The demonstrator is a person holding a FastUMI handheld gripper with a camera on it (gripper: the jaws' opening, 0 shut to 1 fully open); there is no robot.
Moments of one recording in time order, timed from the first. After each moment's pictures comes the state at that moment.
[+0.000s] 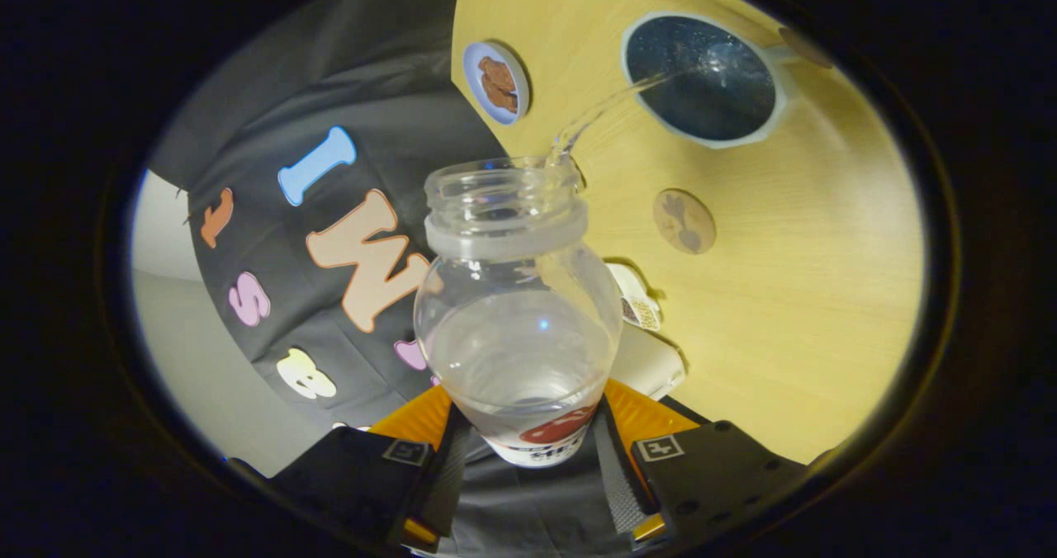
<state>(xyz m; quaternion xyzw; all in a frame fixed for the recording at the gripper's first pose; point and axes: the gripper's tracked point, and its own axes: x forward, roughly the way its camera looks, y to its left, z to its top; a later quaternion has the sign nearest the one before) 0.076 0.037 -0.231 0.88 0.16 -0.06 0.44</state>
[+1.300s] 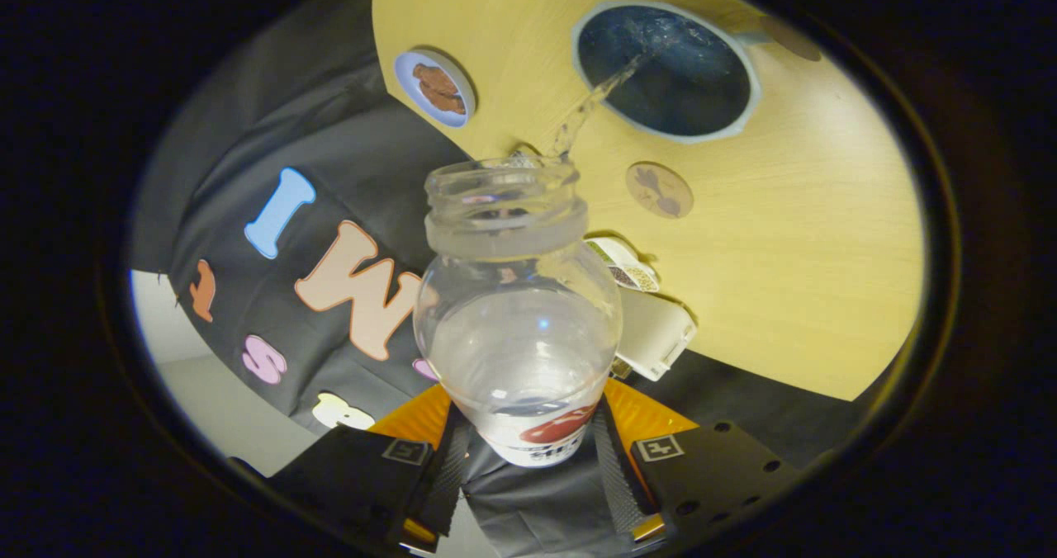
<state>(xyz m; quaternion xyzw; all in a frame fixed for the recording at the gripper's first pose) 0.075 0.013 -0.226 0.93 0.20 -0.05 0.31</state>
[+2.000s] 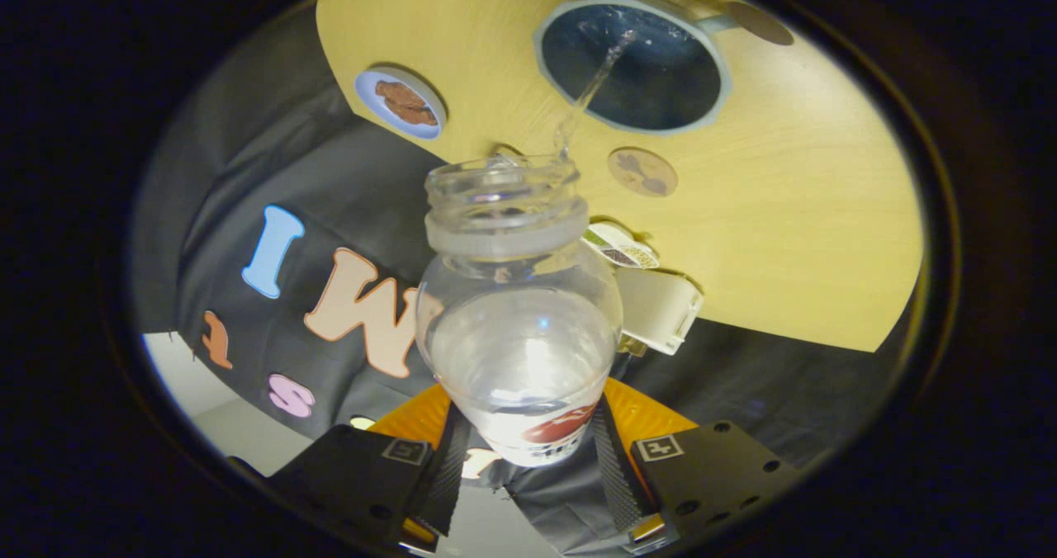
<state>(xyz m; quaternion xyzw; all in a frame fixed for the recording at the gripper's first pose) 0.070 -0.007 -0.216 0.95 0.20 -0.04 0.22</state>
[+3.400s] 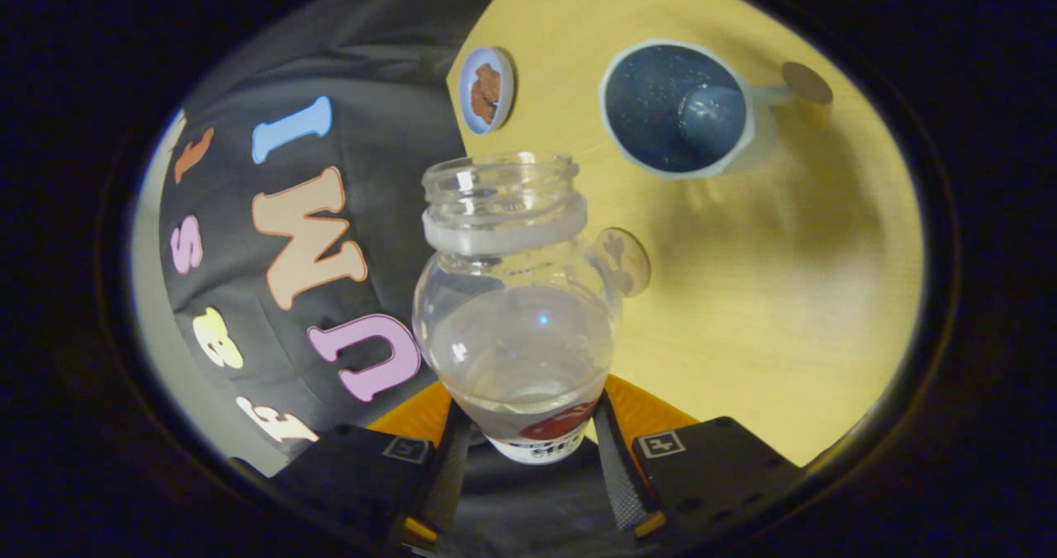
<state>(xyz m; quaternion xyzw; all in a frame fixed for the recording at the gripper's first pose) 0.070 0.050 -0.291 0.77 0.22 -0.15 0.58</state>
